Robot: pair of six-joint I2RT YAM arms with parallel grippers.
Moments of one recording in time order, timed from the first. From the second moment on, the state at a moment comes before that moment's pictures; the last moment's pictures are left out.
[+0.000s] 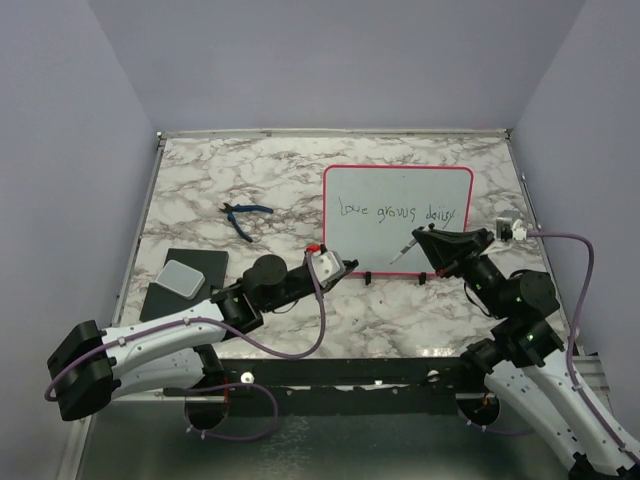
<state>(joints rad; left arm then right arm) -1.03 1.00 0.54 0.40 0.09 0.17 0.52 0.38 0.53 0.14 -0.13 0.41</state>
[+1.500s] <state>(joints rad) -1.01 1.33 0.57 -0.24 -0.26 -1.30 0.52 0.36 0.54 -0.06 0.03 0.44</state>
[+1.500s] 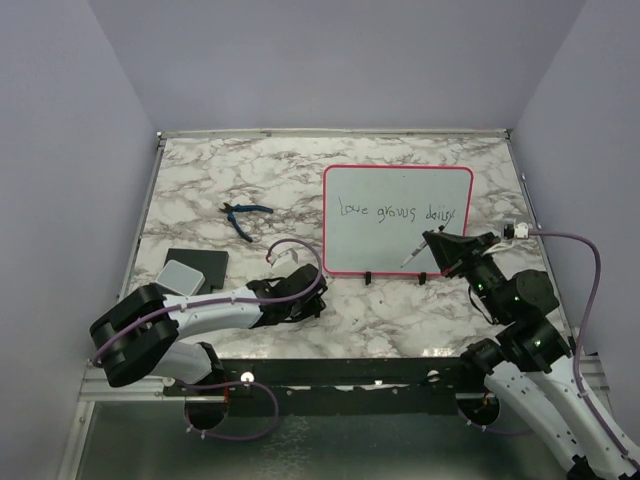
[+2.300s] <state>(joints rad) -1.03 1.52 0.74 -0.19 -0.17 -1.32 0.52 0.34 0.54 -0.07 0.05 0.44</state>
